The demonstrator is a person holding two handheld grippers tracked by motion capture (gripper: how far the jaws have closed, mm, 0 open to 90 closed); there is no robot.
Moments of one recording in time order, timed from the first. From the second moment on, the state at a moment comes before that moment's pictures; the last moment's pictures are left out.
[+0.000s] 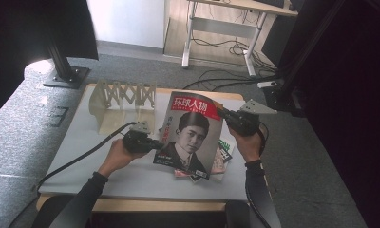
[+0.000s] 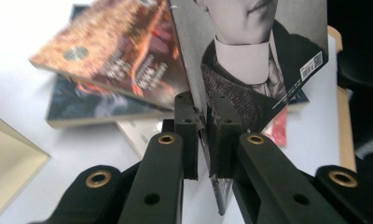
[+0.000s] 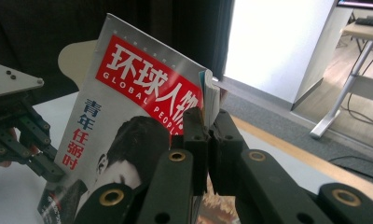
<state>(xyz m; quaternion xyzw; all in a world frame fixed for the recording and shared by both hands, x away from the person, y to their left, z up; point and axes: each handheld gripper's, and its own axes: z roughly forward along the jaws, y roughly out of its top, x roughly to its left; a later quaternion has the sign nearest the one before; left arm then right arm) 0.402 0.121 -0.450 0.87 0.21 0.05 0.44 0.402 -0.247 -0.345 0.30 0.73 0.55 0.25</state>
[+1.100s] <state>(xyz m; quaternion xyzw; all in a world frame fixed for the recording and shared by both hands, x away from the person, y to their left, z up) 0.387 0.114 -0.453 0.86 0.19 0.13 0.46 0.387 -0.261 -0.327 0.27 0.72 0.58 0.25</state>
